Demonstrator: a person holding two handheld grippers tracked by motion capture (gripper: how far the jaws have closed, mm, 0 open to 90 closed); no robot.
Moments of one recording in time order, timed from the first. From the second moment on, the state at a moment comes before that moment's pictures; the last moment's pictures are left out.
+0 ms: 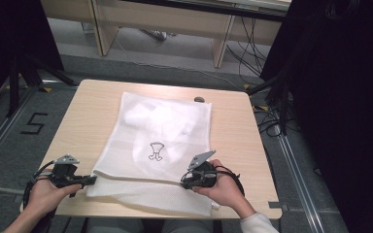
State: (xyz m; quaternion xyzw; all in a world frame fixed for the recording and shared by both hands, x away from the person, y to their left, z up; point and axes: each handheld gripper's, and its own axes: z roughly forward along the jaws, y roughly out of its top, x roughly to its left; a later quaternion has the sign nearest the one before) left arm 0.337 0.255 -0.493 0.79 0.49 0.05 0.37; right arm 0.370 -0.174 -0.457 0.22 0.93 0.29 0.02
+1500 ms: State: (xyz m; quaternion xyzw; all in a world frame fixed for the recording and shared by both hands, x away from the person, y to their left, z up) left arm 0.337 0.255 -0.493 0.79 0.49 0.05 0.37; right arm 0.368 -0.199 -0.458 0.24 0.93 0.29 0.01
